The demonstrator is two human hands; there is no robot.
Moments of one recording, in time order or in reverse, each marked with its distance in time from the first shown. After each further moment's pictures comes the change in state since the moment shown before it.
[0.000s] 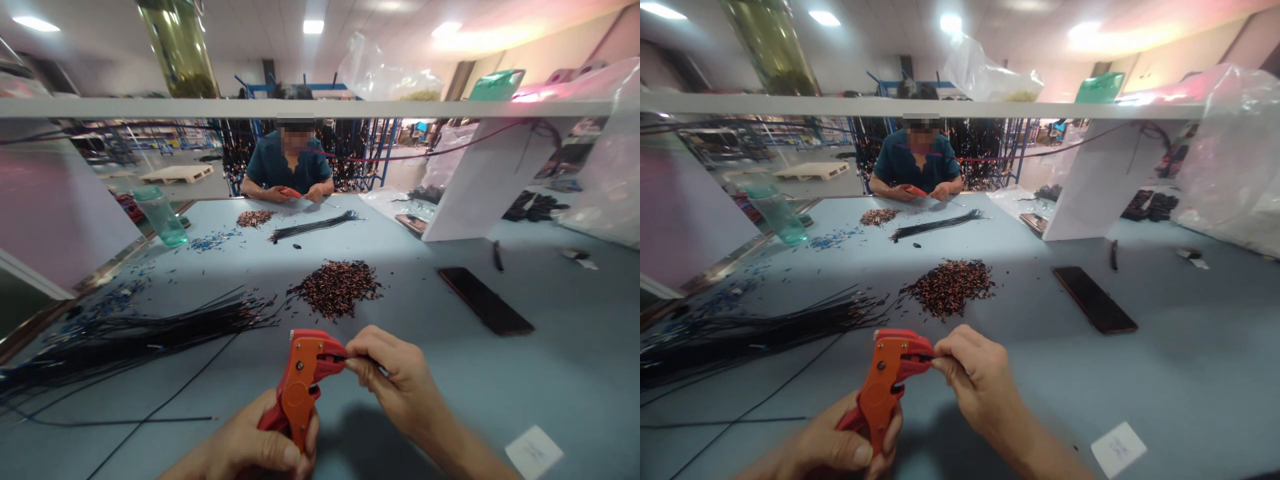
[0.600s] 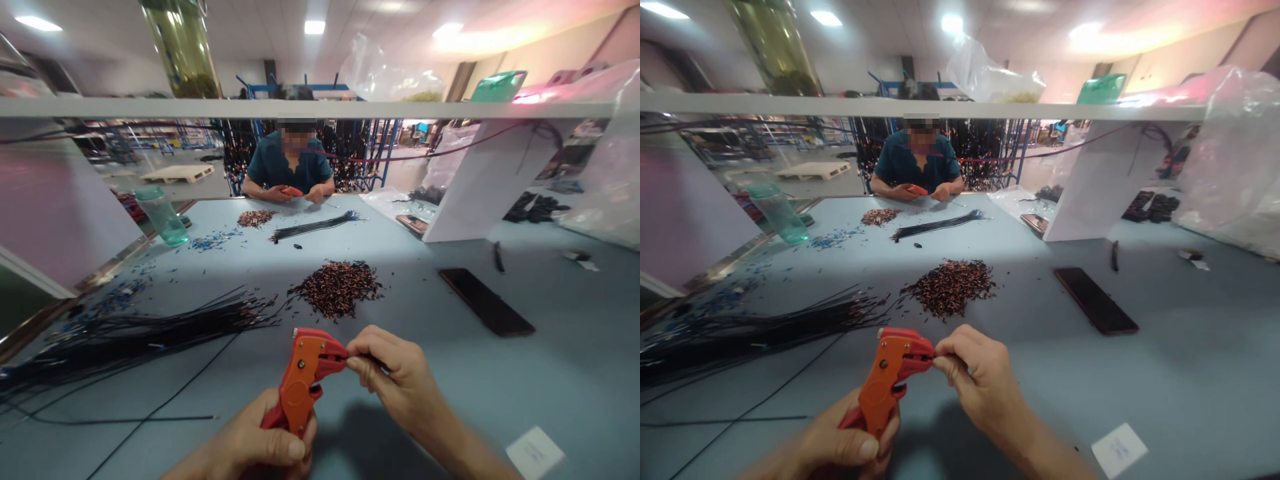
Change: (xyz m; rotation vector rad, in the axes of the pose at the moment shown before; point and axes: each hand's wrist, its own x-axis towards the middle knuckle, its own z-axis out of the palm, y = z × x) left_hand 0.001 0.002 0.003 0.073 0.001 0.005; right_hand 0.000 0.003 -0.001 0.007 -0.017 0.038
